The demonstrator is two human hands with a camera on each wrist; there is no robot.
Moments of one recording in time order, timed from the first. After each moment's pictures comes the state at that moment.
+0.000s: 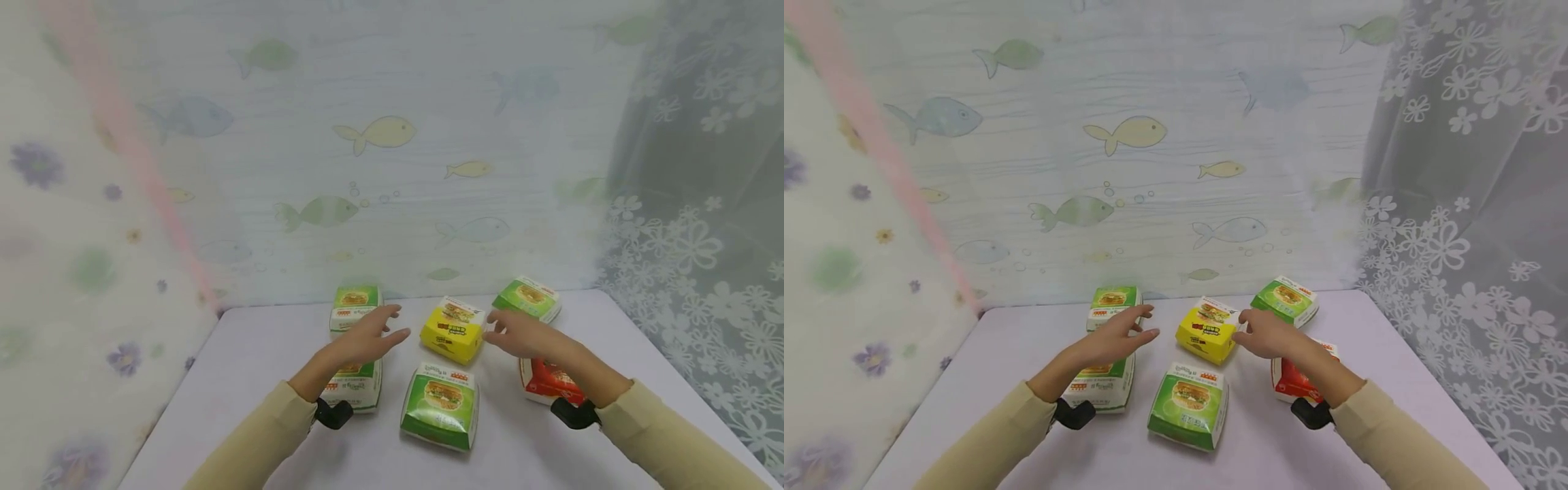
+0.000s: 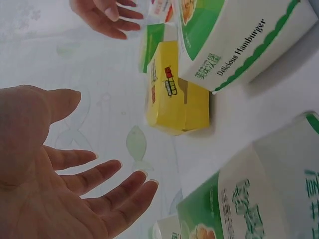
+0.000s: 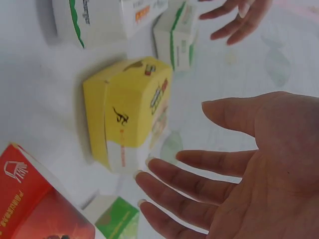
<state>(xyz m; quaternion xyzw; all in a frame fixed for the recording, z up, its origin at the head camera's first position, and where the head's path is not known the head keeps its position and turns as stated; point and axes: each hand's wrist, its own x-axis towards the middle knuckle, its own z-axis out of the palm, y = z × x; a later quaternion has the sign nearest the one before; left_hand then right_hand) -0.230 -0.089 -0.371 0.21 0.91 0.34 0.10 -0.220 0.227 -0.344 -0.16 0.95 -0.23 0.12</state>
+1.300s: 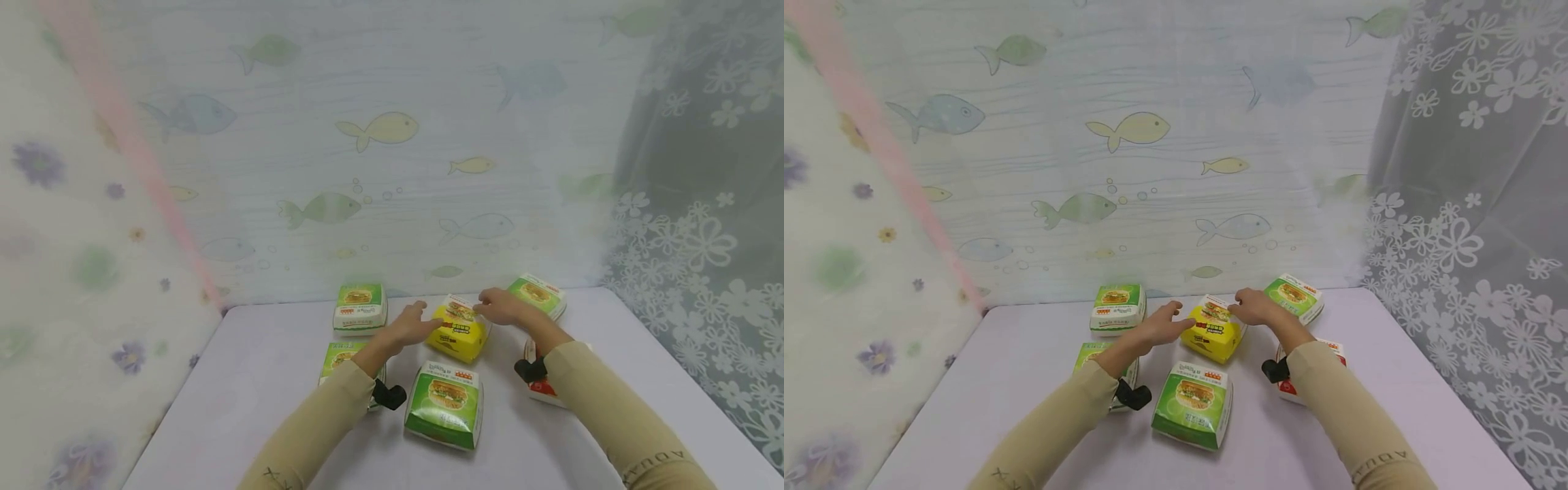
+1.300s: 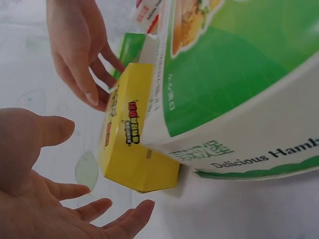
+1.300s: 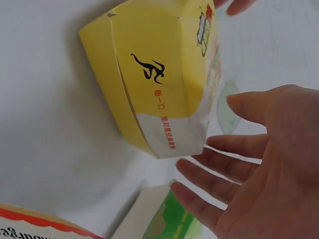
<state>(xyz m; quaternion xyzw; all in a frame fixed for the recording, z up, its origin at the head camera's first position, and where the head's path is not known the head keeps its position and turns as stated) -0.306 -0.031 -0.406 0.08 0.88 0.43 0.18 -0.327 0.210 -0.384 -0.13 0.96 -0.23 0.12</state>
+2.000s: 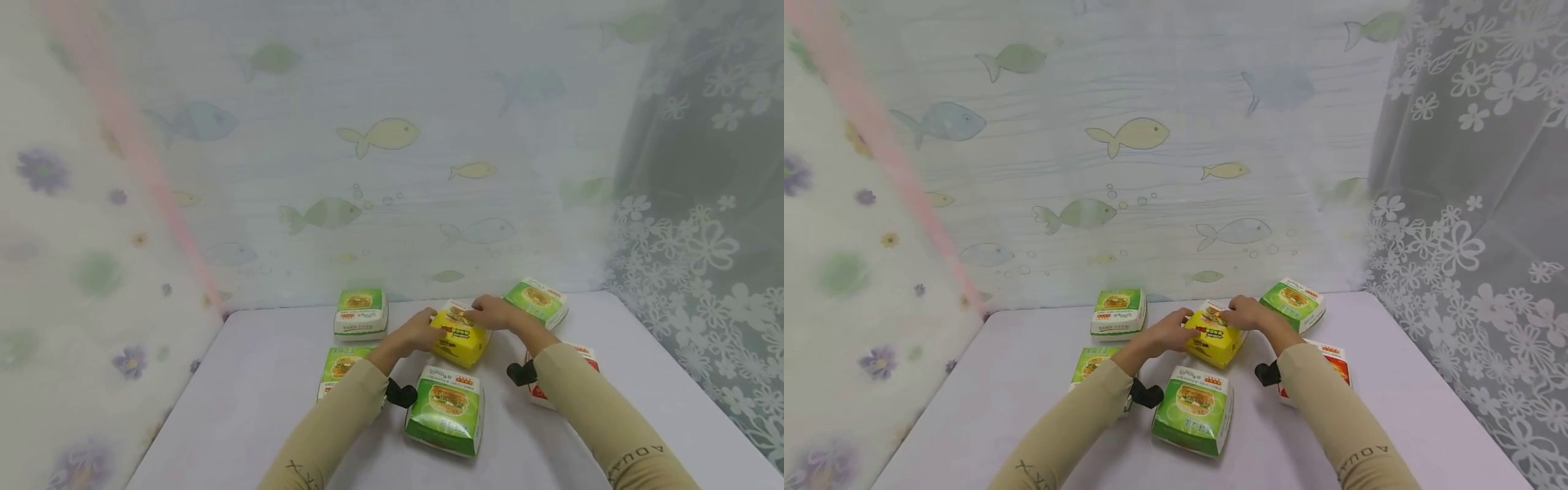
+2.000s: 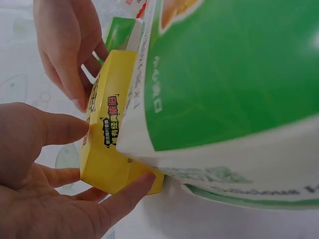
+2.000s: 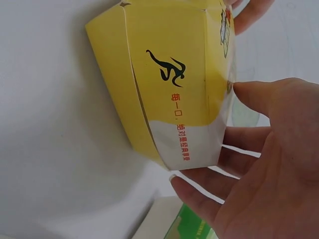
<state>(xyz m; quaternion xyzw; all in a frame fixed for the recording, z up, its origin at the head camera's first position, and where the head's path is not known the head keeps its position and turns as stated) -0.311 -0.013 -0.412 0.08 0.86 0.45 0.21 -0.333 0.199 -0.394 -0.12 0.95 -0.25 0.15</state>
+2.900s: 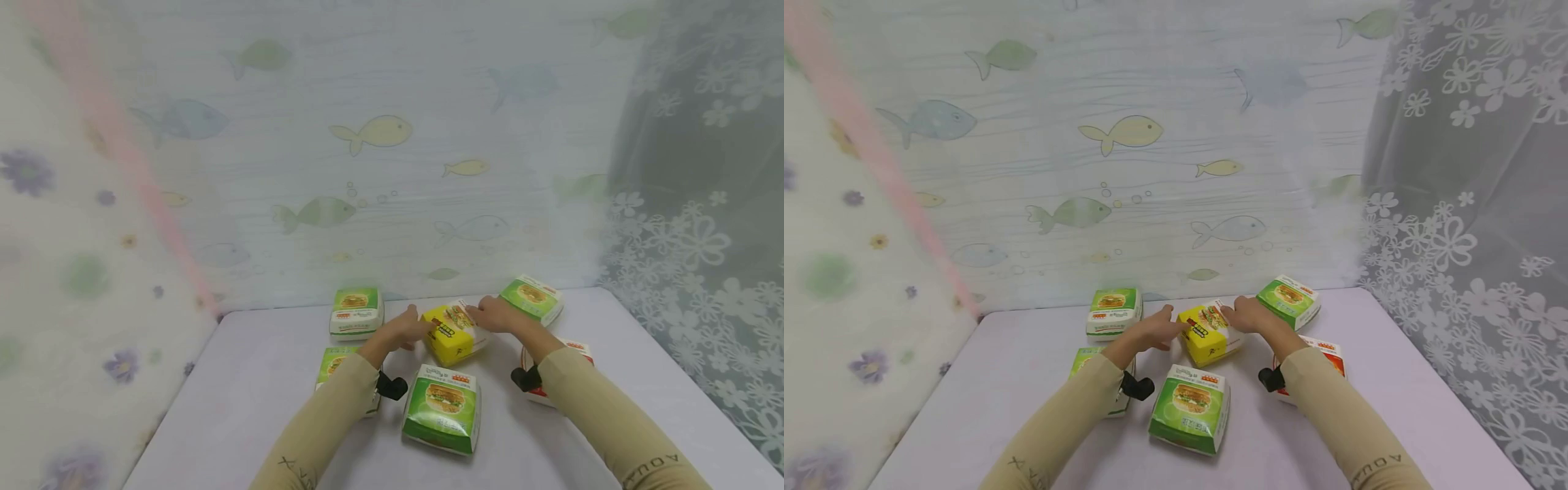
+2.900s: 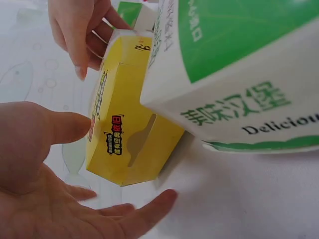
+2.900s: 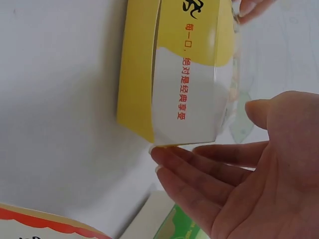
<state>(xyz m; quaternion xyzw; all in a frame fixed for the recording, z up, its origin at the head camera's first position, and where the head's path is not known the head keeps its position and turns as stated) -0.322 -0.022 -0.411 0.03 0.87 0.43 0.23 -0.323 0.205 -0.398 -0.09 0.96 -0.22 0.13</state>
